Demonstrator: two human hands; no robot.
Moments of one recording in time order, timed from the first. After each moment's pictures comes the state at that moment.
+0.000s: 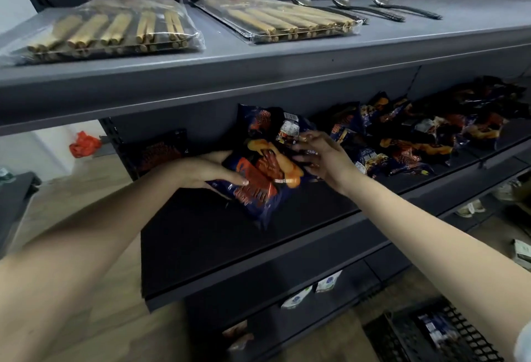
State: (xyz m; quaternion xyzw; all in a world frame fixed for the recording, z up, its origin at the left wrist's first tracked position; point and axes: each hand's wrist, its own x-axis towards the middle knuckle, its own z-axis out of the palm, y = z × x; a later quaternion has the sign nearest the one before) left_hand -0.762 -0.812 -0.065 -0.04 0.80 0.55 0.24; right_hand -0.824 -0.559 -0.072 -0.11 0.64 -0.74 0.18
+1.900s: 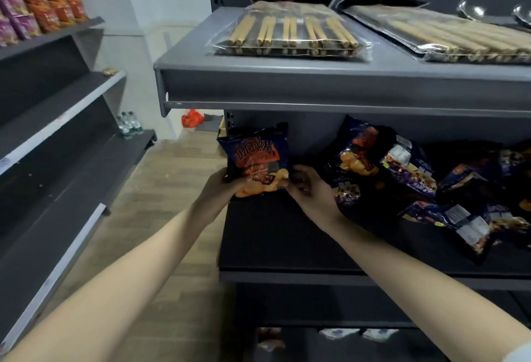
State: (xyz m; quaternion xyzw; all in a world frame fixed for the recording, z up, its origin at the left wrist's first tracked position) left_hand -0.659 -0.896 -0.140 -0.27 0.68 0.66 -0.18; right_hand -0.779 -0.722 -0.140 -0.34 0.76 -0.55 0.10
